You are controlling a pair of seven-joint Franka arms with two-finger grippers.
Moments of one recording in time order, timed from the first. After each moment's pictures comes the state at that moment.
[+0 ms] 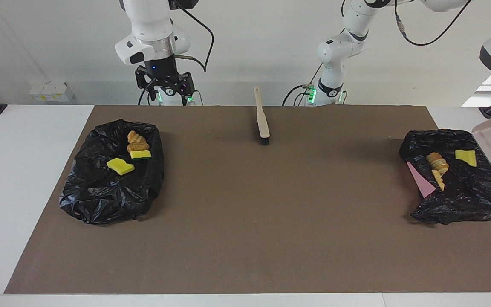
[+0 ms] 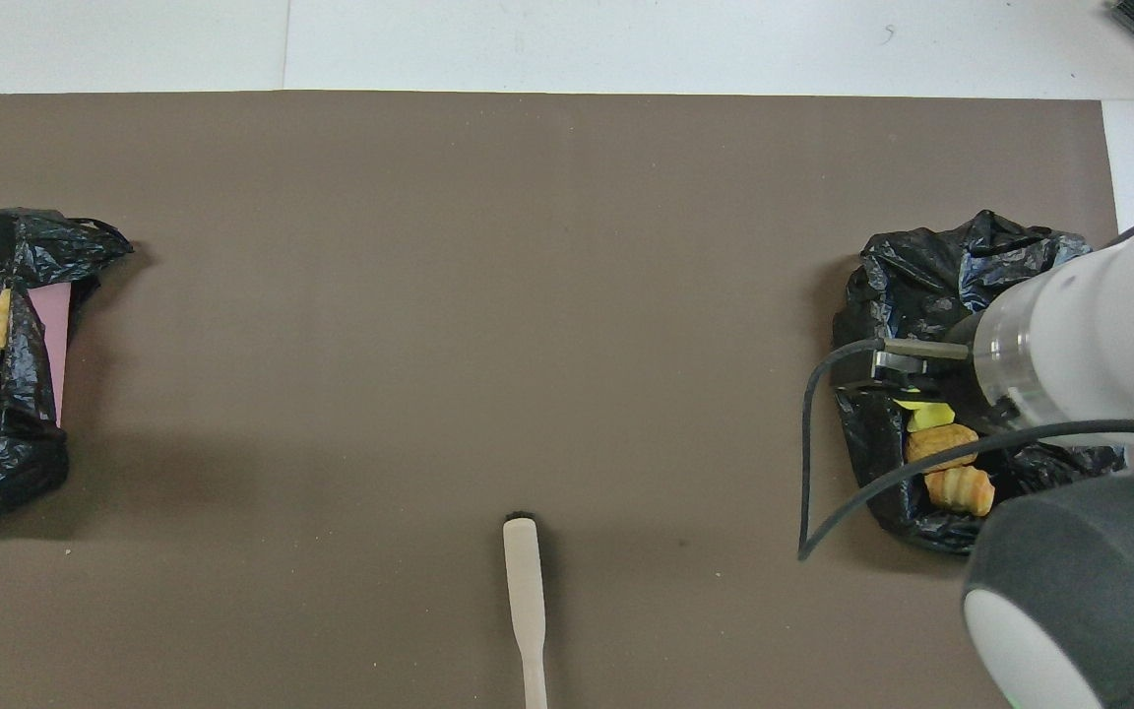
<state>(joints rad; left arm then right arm) 0.39 0.16 -0.11 -1.58 1.13 1.98 1.58 0.20 -0.08 0.07 -1.63 -0.05 1.54 0.47</state>
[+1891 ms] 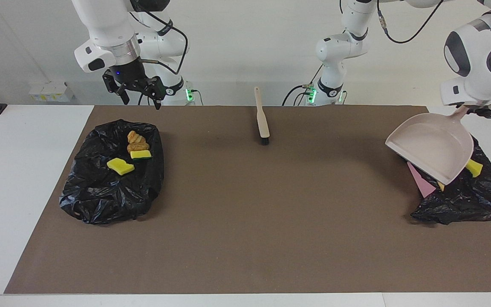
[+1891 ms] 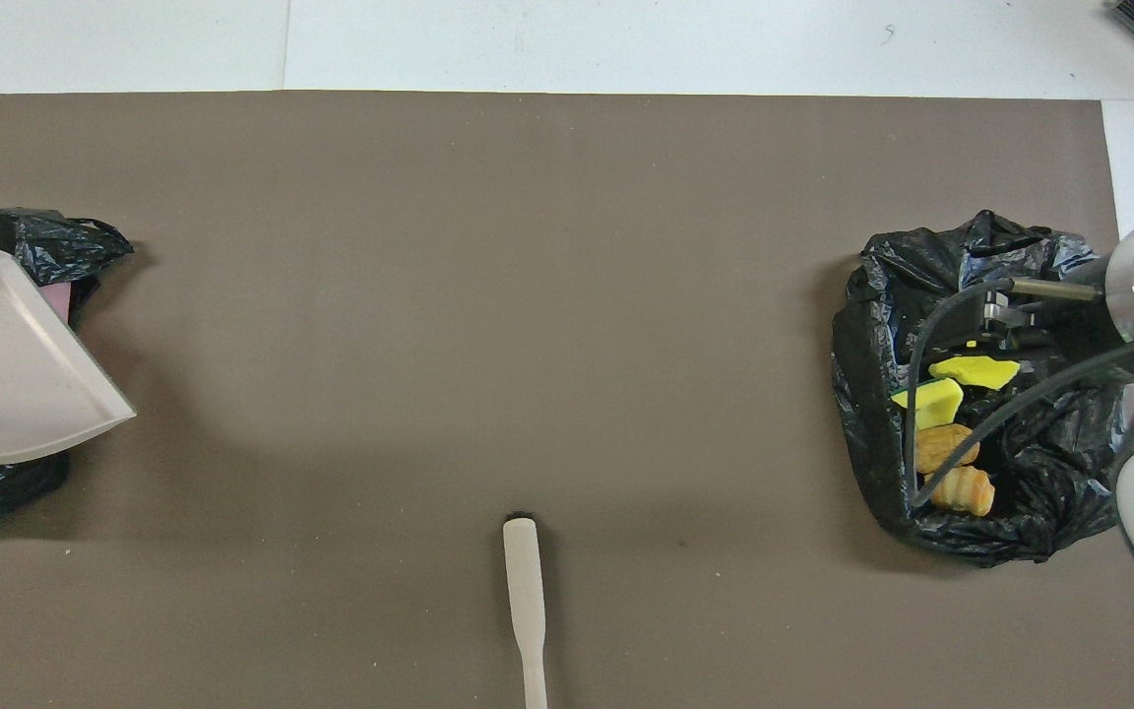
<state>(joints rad) 0.17 0.10 -0.12 -1.60 0.54 1.34 0.96 0.07 -0.02 0.07 -1.55 -0.01 1.48 0.34</state>
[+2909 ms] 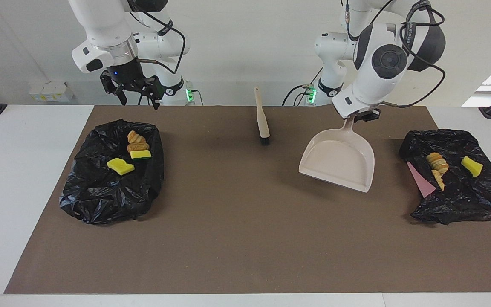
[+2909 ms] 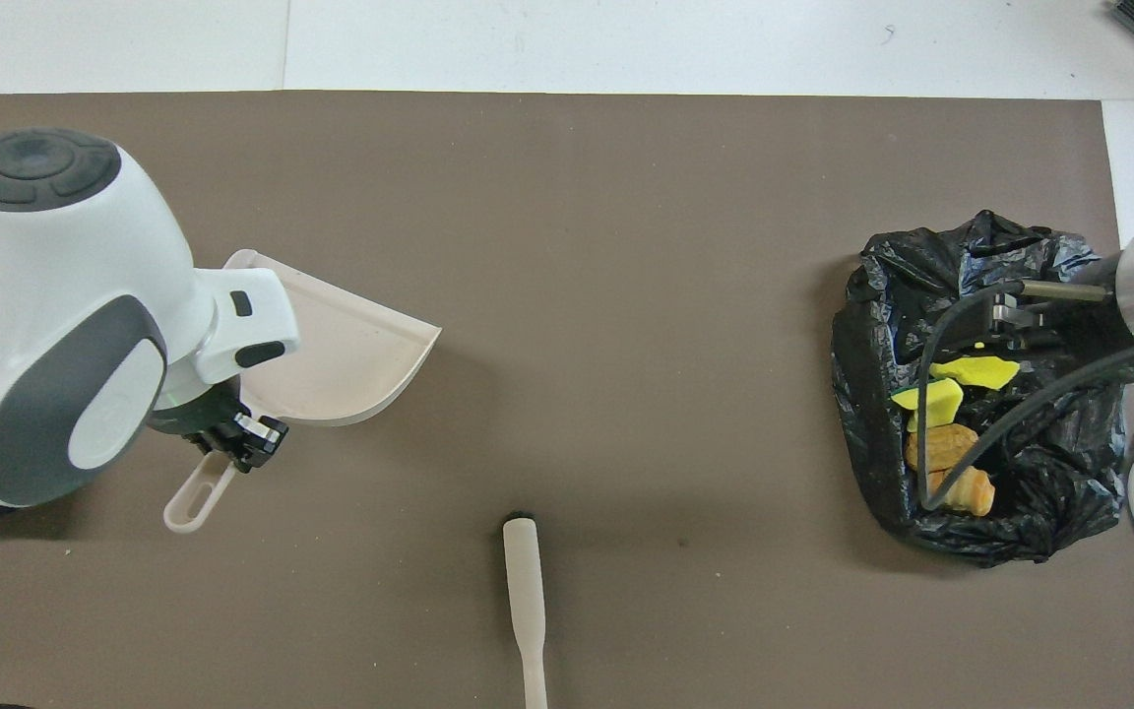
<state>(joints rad) -0.22 0.06 -0.13 -1.70 0.03 1.38 0.06 0.07 -0.02 0.06 -1.55 -0.01 1.48 0.30</state>
